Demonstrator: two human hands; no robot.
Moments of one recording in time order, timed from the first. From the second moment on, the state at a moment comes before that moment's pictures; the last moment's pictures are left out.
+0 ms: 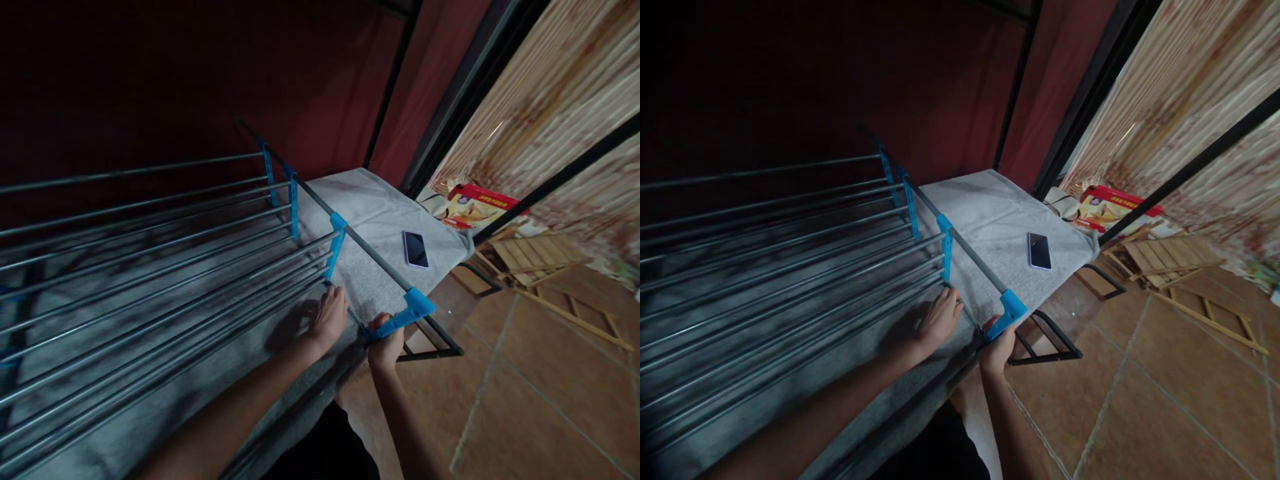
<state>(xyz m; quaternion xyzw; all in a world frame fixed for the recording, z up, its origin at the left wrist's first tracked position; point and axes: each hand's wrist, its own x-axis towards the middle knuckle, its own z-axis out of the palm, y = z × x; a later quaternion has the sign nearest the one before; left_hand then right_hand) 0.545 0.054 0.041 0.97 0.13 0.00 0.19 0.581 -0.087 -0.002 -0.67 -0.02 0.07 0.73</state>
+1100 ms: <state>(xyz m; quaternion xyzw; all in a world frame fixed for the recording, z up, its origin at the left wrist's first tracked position) 0.618 0.068 -0.028 0.98 -0.15 0.01 0.16 0.598 -0.068 0.009 -0.56 0.08 0.10 0.82</state>
